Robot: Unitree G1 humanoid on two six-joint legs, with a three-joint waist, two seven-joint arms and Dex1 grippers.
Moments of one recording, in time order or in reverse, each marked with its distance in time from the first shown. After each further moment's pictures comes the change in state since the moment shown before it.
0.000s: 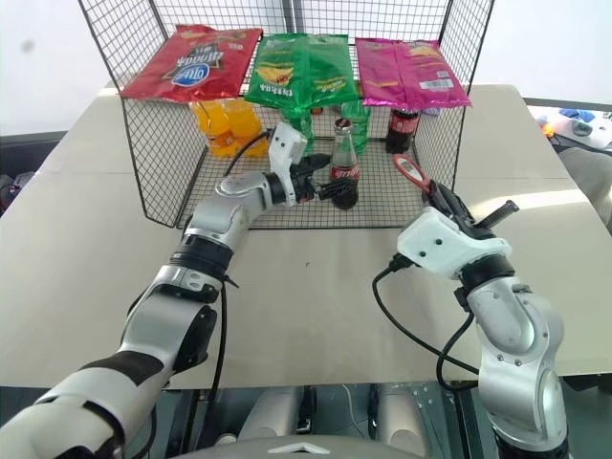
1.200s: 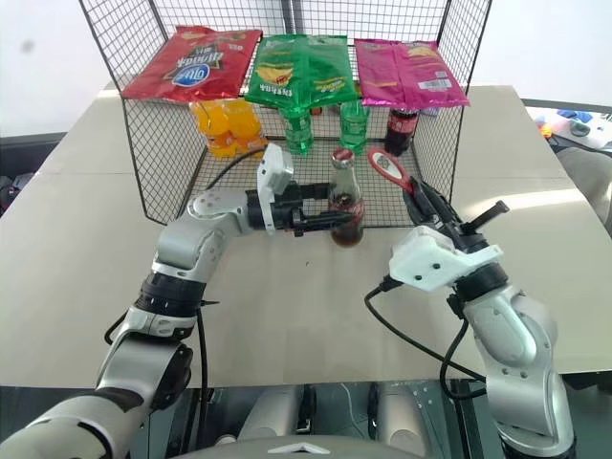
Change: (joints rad) left arm 0.285 0.139 -0.033 -0.576 -0.084 0.201 -0.296; right arm 0.056 -0.033 -0.029 0.087 0.198 -0.353 -0.153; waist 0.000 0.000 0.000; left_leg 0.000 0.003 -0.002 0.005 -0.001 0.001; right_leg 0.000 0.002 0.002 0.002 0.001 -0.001
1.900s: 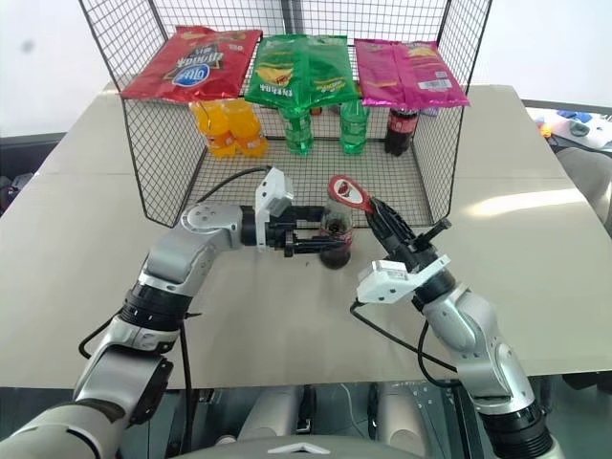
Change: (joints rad) left arm 0.063 0.088 -0.049 -0.052 0.019 -0.018 -0.027; right arm -0.048 -0.011 0.157 0.389 -0.147 -0.394 -0.293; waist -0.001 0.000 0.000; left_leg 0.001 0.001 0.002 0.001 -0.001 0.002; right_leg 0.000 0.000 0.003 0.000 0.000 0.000
